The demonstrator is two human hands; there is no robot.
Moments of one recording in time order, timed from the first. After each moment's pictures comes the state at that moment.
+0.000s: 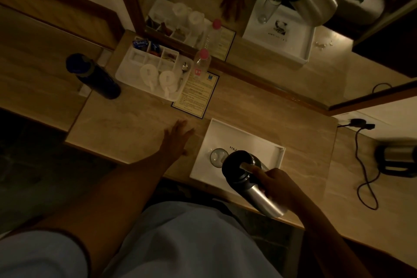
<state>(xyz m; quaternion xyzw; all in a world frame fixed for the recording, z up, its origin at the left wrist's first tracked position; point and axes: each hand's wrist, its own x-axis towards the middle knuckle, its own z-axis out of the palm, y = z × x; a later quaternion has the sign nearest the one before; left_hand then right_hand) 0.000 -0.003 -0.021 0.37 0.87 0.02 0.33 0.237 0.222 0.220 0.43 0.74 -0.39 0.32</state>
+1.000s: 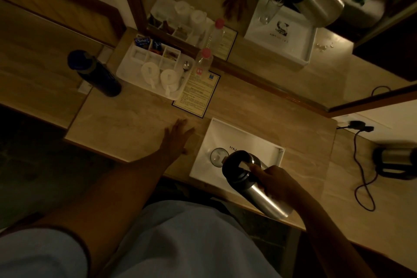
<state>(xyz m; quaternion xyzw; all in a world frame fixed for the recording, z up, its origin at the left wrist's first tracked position) -0.001 -0.003 -0.019 0.37 0.87 0.02 0.33 0.232 0.227 0.207 0.40 0.77 -0.39 0.32</state>
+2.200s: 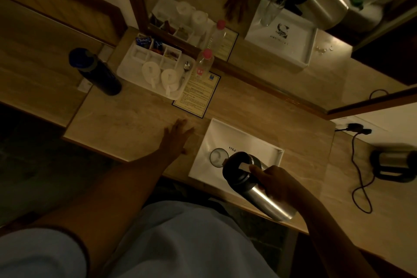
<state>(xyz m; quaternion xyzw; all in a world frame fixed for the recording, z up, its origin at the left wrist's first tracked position) 0.000 -0.003 -0.022 0.37 0.87 0.02 0.34 0.226 0.227 0.216 0.38 0.77 -0.37 0.34</state>
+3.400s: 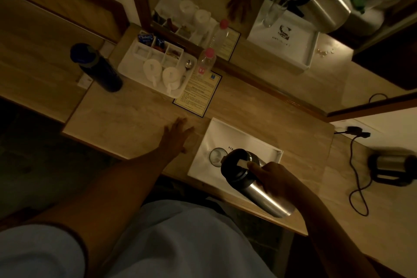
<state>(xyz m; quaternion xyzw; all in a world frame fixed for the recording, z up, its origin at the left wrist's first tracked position) -0.001 -0.004 -0.024 0.37 0.87 0.03 0.32 0.213 0.231 0.219 0.35 0.80 -0.31 0.37</state>
